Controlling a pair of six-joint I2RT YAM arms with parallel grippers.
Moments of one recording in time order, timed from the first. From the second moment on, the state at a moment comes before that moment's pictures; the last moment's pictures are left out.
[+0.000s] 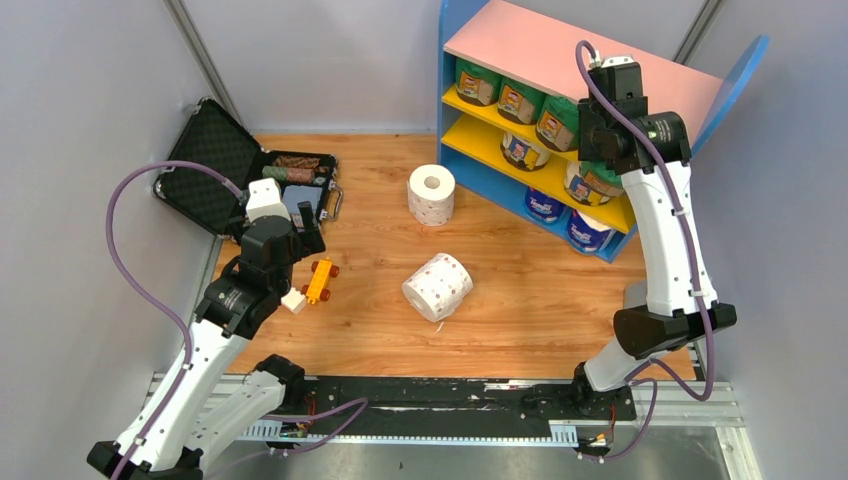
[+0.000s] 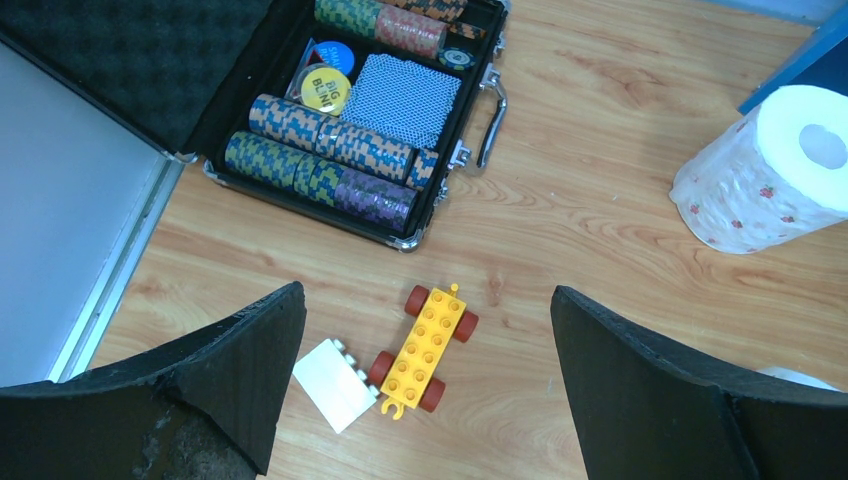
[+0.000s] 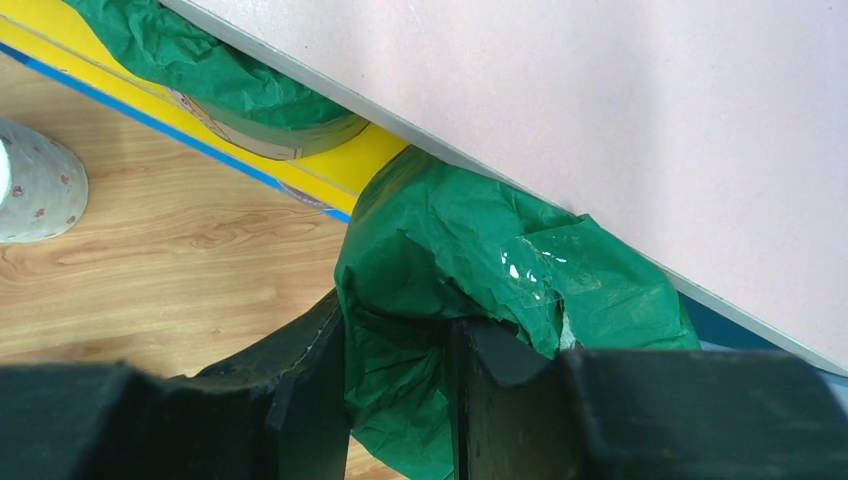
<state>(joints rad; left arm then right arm) -0.44 0.73 0.91 -0.61 -0.60 -0.33 0.22 1.62 2.15 -1.26 0.44 0.07</state>
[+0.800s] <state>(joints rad) -0.44 0.74 0.91 -0.61 -0.60 -0.33 0.07 1.54 2.03 -1.11 0.11 -0.07</state>
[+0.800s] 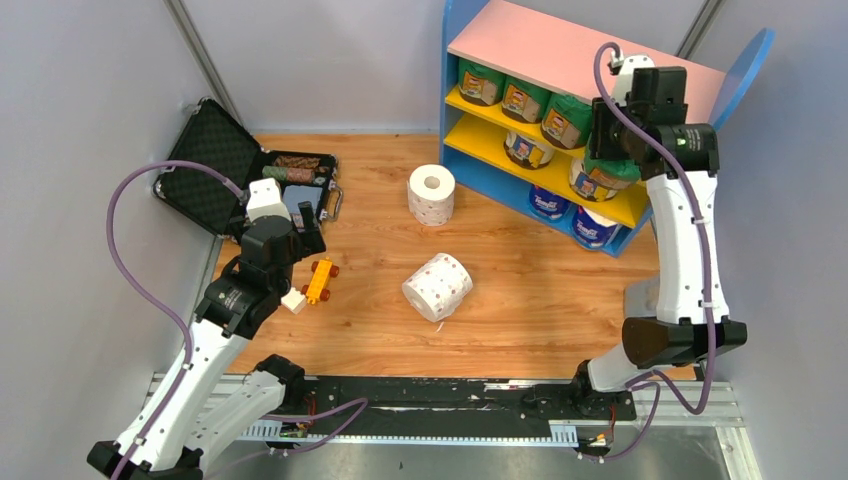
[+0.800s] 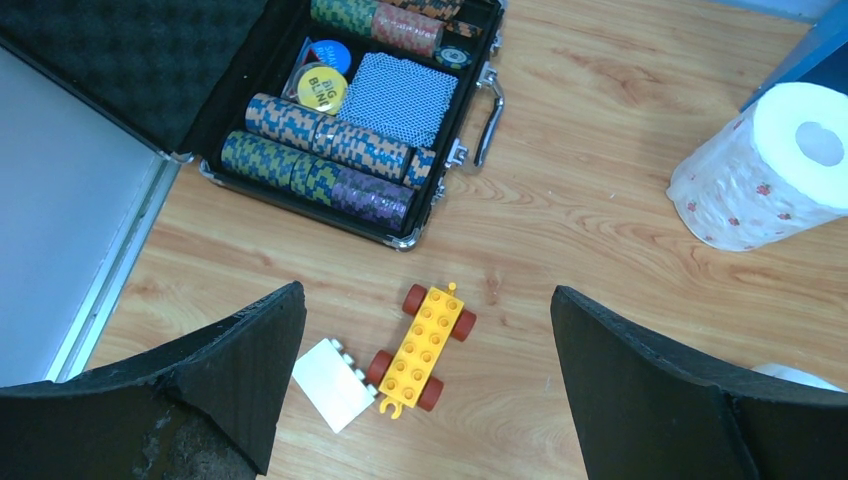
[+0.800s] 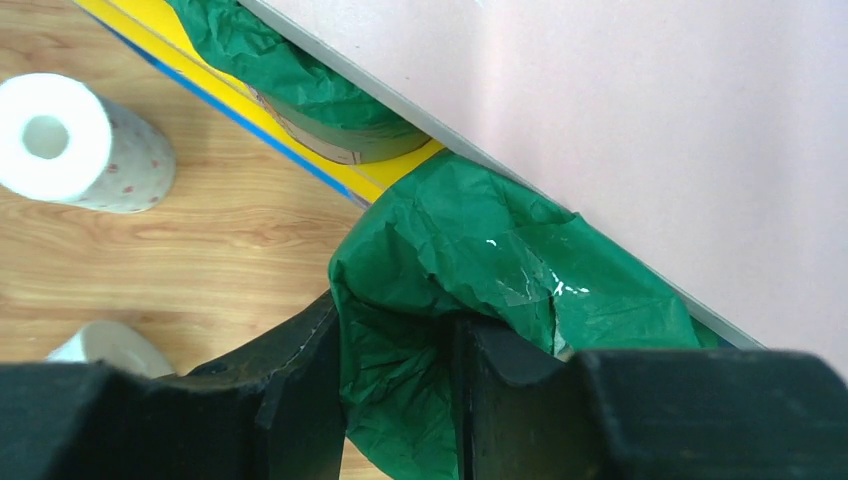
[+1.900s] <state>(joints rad) -0.44 0.73 0.91 -0.61 -0.58 -0.33 0.30 1.33 1.86 -1.01 0.29 0.03</state>
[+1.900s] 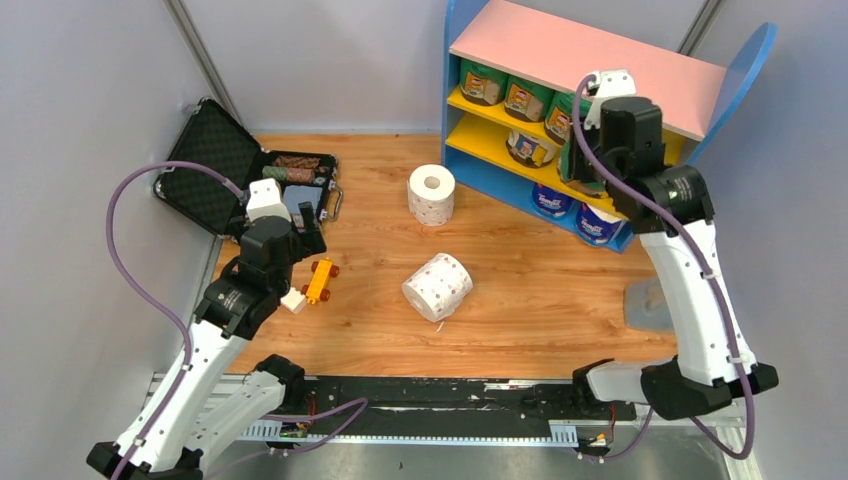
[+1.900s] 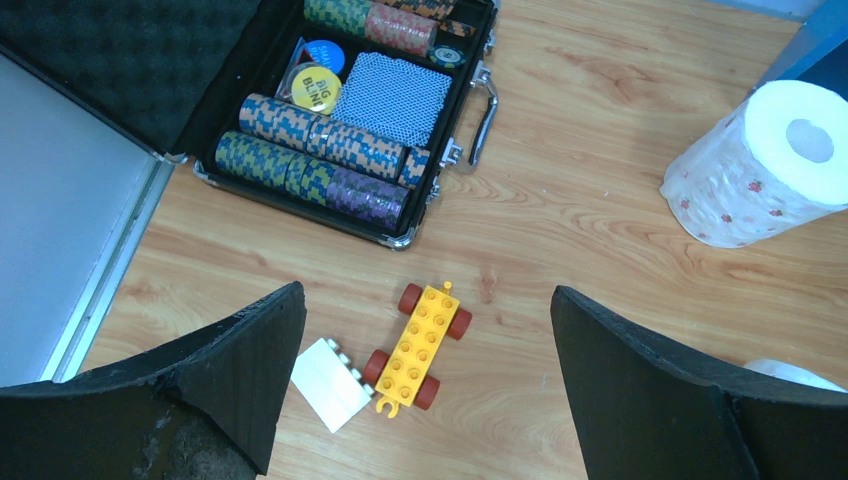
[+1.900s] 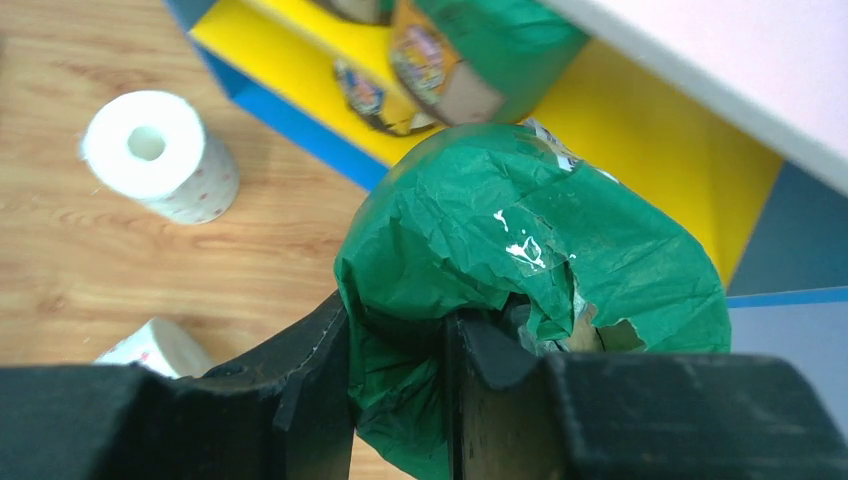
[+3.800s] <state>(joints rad) -0.44 0.96 1.15 -0.24 -0.66 -0.21 0.43 1.02 1.14 -1.15 0.29 0.91</state>
